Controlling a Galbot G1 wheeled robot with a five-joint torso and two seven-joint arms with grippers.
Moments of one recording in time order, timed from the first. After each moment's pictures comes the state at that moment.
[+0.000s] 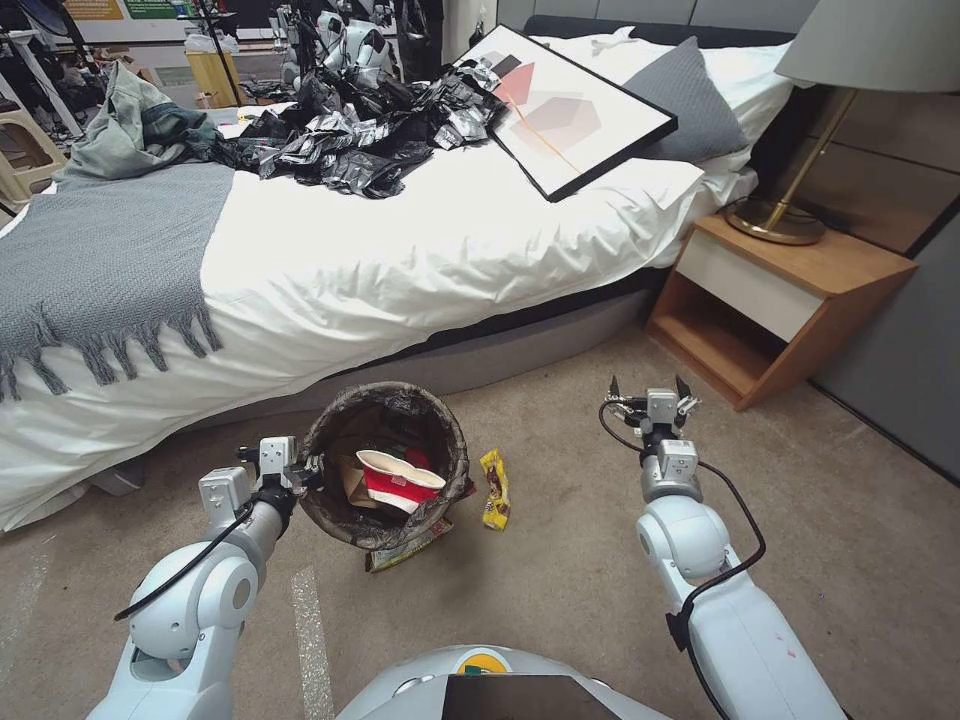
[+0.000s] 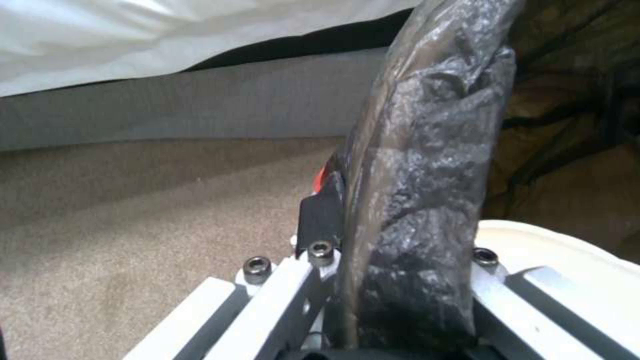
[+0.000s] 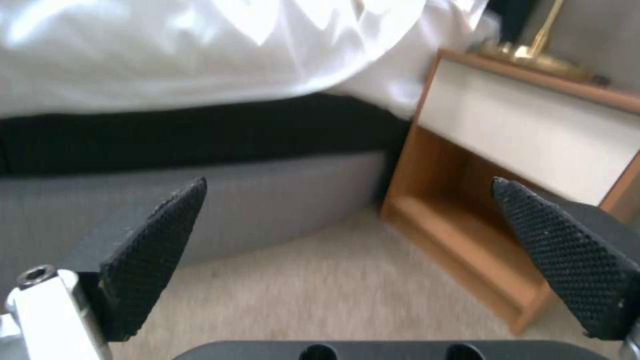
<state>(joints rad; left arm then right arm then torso) 1.54 -1.37 -0.74 -2.27 -0.44 0.73 -0.02 -1.31 1.25 0.48 1.92 0.10 -0.12 0.35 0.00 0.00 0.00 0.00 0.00</state>
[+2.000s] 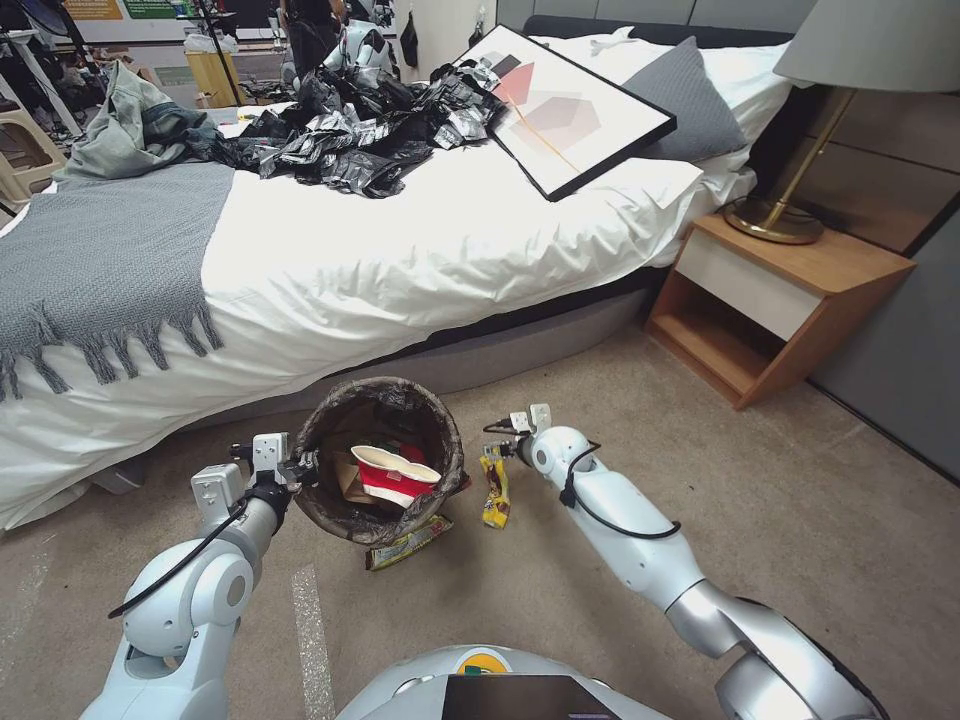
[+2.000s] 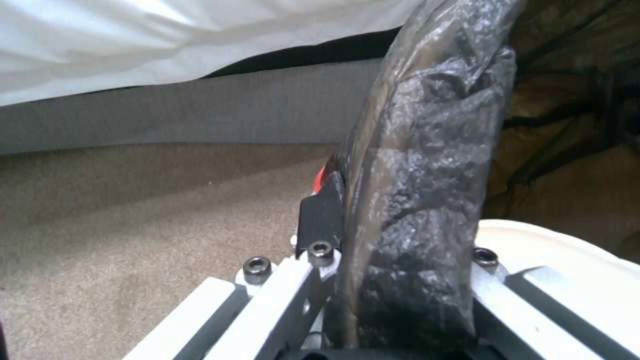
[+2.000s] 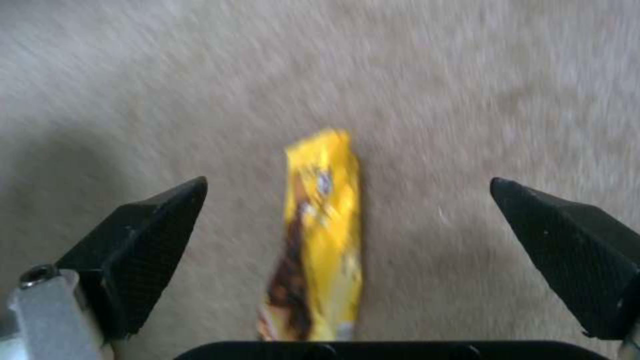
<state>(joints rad) 1.54 -1.36 -0.75 -2.28 -0.47 0.74 -0.05 -0.72 1.31 -0.05 1.23 0.75 -0.74 0.27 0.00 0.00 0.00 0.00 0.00</state>
